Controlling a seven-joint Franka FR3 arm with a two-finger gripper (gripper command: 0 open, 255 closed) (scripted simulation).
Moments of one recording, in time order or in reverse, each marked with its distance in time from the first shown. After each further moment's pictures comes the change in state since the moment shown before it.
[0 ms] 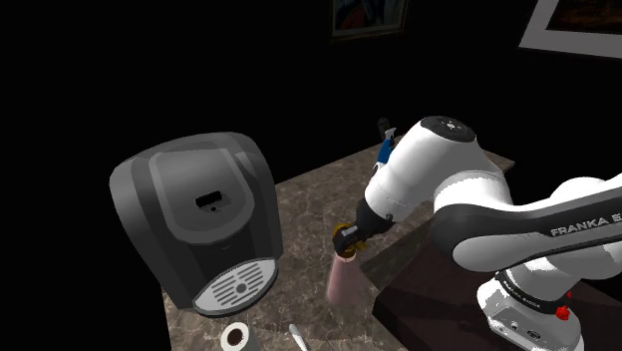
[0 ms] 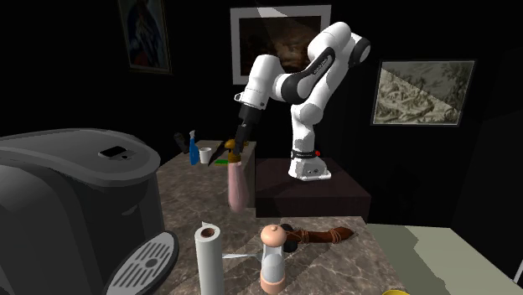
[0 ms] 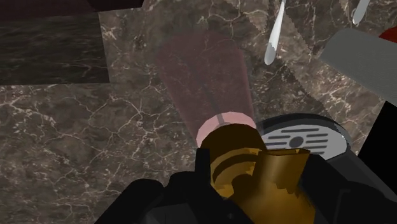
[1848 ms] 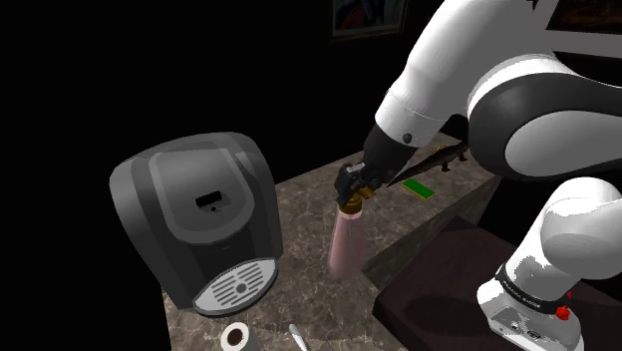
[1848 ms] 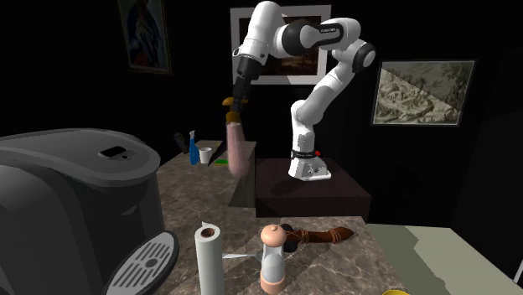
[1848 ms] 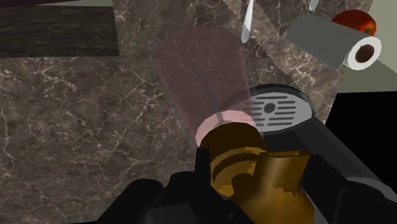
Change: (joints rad) arm -0.004 -0.166 -0.186 0.267 -0.103 -0.435 -0.005
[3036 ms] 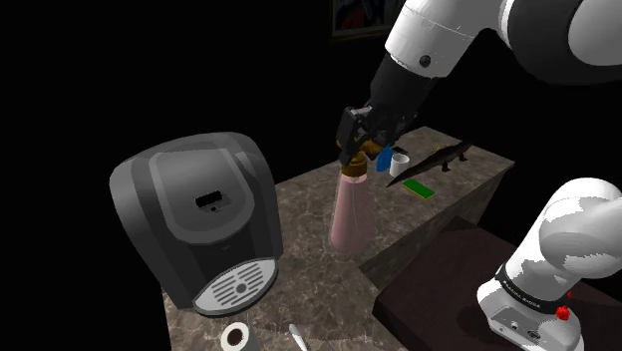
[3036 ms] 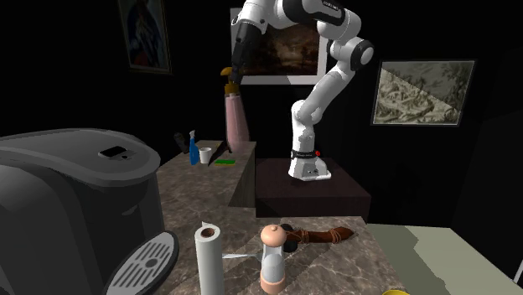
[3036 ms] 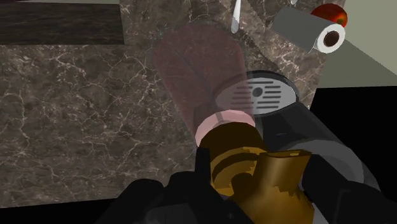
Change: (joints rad) arm -0.035 0.021 -0.068 0.242 -0.064 -0.223 0.010
